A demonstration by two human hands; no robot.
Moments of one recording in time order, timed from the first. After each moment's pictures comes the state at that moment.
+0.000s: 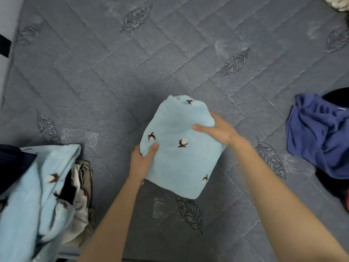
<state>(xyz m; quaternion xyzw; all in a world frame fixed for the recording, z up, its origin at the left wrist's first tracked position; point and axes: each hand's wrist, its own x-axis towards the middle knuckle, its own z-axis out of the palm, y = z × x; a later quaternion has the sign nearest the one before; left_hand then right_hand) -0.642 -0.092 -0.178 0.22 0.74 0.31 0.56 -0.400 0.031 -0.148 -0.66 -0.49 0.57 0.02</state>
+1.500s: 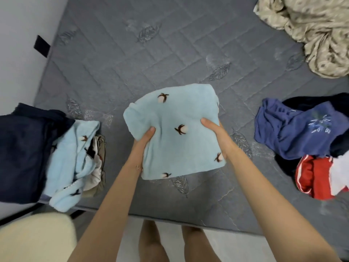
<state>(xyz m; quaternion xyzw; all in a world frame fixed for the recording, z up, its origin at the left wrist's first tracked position) -0.620 -0.159 -0.005 0.11 0.58 0.43 0.68 -0.389 -0.084 0.003 -0.52 -0.28 0.76 0.27</state>
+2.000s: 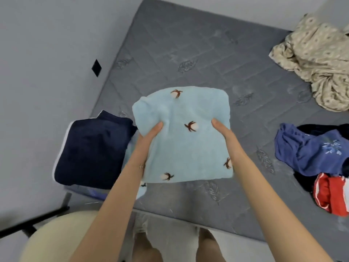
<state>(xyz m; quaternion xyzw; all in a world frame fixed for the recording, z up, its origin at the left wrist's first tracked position) -0.790 -0.212 0.122 0.13 0.60 0.47 0.63 -0.565 -0.153 0.142 -0.50 -0.30 0.75 0.31</state>
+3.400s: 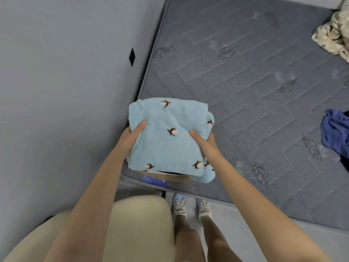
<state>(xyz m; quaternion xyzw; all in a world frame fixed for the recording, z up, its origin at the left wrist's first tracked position) -1.100 -0.276 0.065 0.19 0.70 0.33 0.60 -0.841 -0.244 0.068 -0.63 -0.33 0.66 0.24</state>
